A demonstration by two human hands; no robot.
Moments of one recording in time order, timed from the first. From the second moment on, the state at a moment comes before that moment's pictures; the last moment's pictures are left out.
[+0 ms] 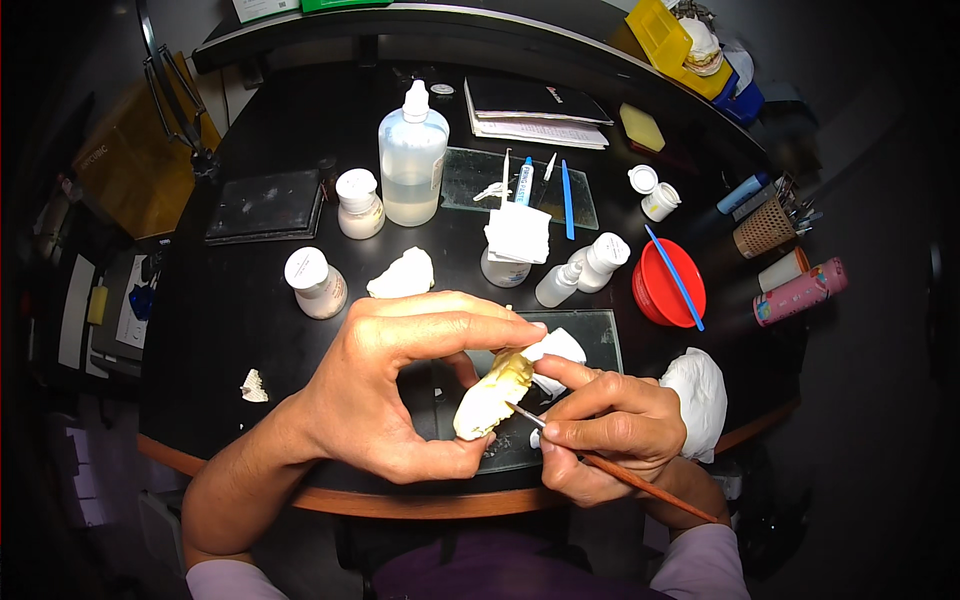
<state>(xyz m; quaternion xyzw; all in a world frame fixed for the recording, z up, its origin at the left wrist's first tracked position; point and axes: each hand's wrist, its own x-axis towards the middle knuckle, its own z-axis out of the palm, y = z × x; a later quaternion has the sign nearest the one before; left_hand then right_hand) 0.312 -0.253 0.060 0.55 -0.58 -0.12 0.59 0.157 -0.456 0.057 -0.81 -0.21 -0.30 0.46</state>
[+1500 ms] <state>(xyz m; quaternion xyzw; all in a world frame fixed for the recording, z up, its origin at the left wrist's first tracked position) 0.312 -0.253 0.063 0.53 -0.56 -0.16 0.62 0.156 -0.458 0.063 -0.77 -0.21 -0.31 0.52</state>
